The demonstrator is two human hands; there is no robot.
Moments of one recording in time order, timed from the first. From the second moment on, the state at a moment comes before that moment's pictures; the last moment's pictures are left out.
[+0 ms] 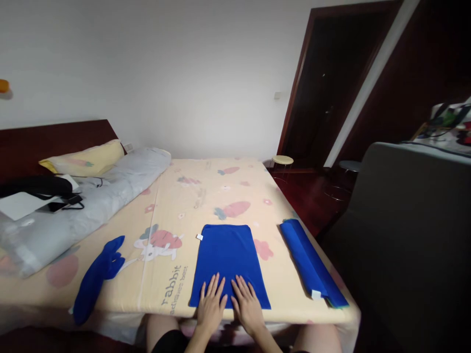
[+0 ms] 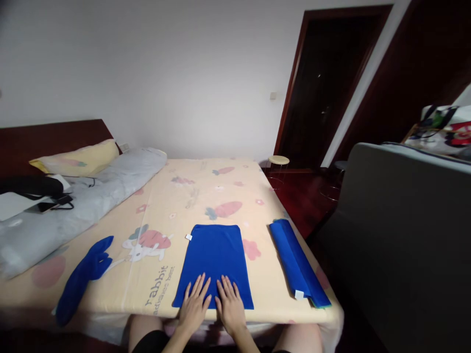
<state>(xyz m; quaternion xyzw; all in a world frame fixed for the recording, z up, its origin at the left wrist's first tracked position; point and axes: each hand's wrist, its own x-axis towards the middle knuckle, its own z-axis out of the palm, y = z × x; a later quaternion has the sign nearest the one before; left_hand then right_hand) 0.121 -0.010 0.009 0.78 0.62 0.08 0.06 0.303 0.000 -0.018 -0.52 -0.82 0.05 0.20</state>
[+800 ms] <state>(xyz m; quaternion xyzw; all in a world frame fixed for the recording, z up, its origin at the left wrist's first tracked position) 0.059 0.035 0.006 0.71 0.70 0.09 -0.02 0.352 0.039 -0.013 -0.67 -0.73 0.07 0.16</state>
